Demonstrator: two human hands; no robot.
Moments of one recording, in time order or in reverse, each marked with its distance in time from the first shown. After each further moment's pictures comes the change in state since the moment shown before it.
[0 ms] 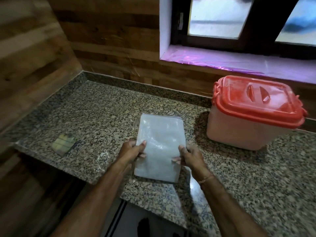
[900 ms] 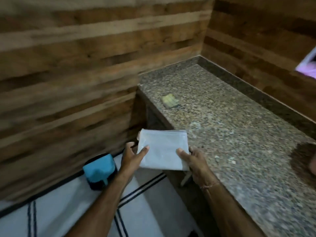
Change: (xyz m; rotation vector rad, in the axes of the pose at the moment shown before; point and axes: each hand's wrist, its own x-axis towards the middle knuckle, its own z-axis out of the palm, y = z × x) left_hand -0.250 -0.219 -0.242 -0.309 0.644 -0.046; right_hand -0.190 0.068 0.262 -0.150 -0.601 0.090
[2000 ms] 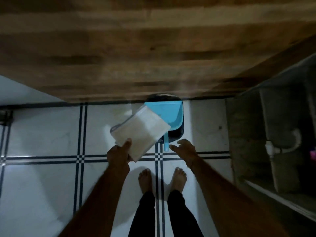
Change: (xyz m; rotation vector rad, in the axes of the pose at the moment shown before) left_hand 0.195 -0.361 -0.299 -0.658 0.783 -0.777; right_hand 0.273 0.427 0.365 -0.941 -0.360 0.591
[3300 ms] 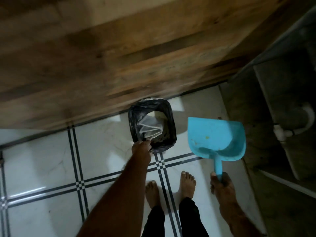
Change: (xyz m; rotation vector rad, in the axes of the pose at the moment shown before) left_hand 0.104 -0.058 0.160 0.280 -0.097 -0.188; right_hand -0.018 0.144 -0.053 0.678 0.379 0.079
